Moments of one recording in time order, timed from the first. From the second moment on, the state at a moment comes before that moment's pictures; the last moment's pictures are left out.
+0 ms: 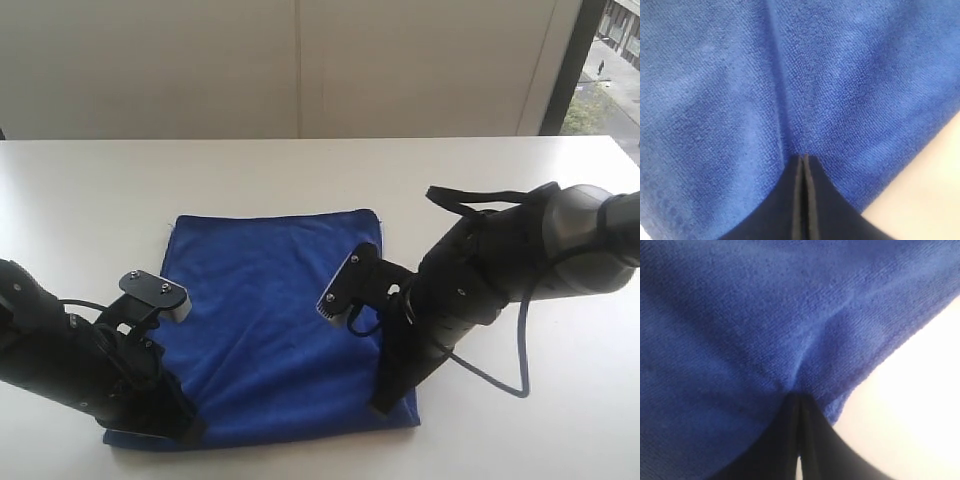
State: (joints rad) left arm -0.50 1.63 -0.59 -0.97 0.33 1.02; right arm 0.47 1.83 -0.91 -0.27 0.41 -0.18
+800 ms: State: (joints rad) left arm -0.50 1.63 -0.59 -0.97 0.33 1.02; right arm 0.53 1.75 -0.89 0.14 0.55 -0.37
